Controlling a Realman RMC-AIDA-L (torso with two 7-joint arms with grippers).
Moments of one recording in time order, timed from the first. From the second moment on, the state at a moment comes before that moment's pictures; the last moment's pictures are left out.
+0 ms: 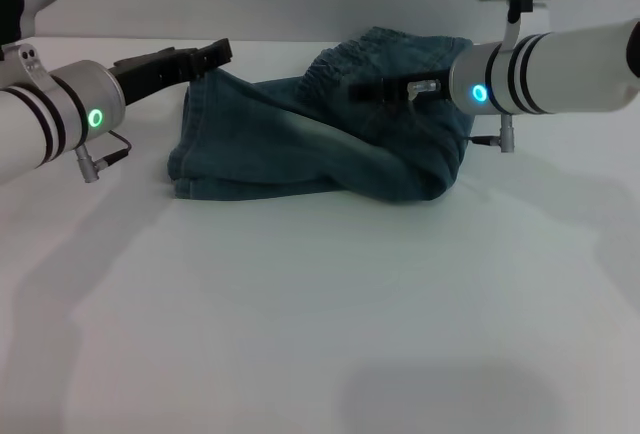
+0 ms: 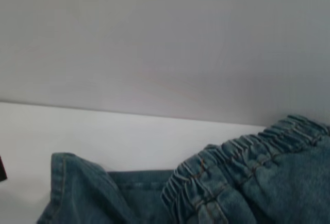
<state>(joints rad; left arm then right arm) -0.46 -2.07 1.49 0.90 -1.48 -0.40 0.91 0.89 2.08 -1.58 -0.58 1.01 0.51 -0.39</state>
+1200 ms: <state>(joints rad) -0.47 -2.06 1.49 0.90 -1.48 -0.40 0.91 0.89 2.07 -1.58 -0.57 1.00 0.51 -0.34</state>
